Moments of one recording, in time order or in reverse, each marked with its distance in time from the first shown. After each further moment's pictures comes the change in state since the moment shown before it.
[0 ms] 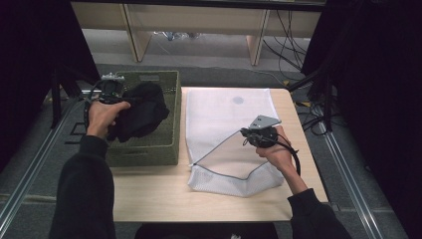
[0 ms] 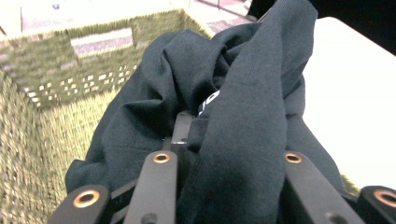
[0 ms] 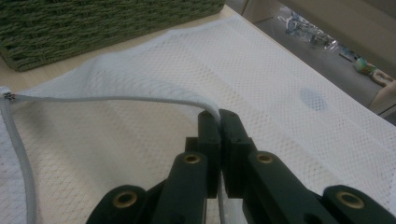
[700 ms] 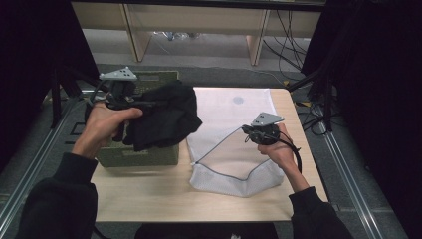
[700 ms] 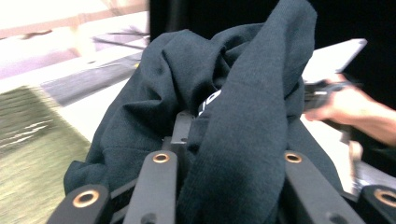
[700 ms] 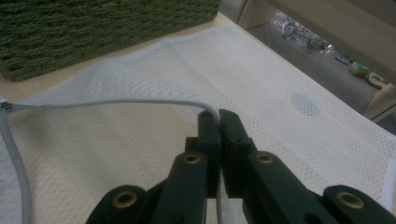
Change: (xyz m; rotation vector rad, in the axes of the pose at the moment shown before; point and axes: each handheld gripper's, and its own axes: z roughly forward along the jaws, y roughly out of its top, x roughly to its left) left arm -0.120 0.025 -0.074 -0.095 -0.367 0.155; right arm -0.008 0.004 -0.004 -0.014 -0.006 0.008
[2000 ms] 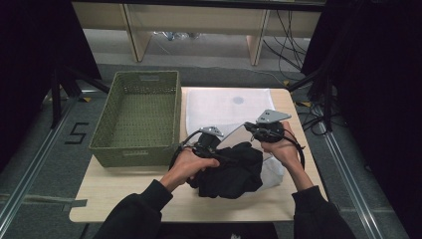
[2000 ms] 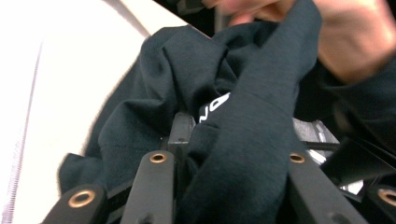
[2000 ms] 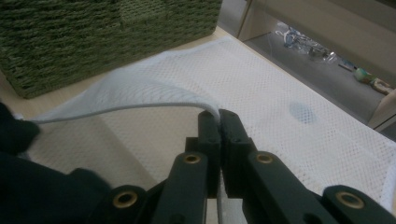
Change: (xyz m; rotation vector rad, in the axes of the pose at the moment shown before) left arm -0.090 -0.095 0.193 0.242 -0.285 -0.087; right arm -0.008 0.003 -0.010 -0.051 0.022 0.045
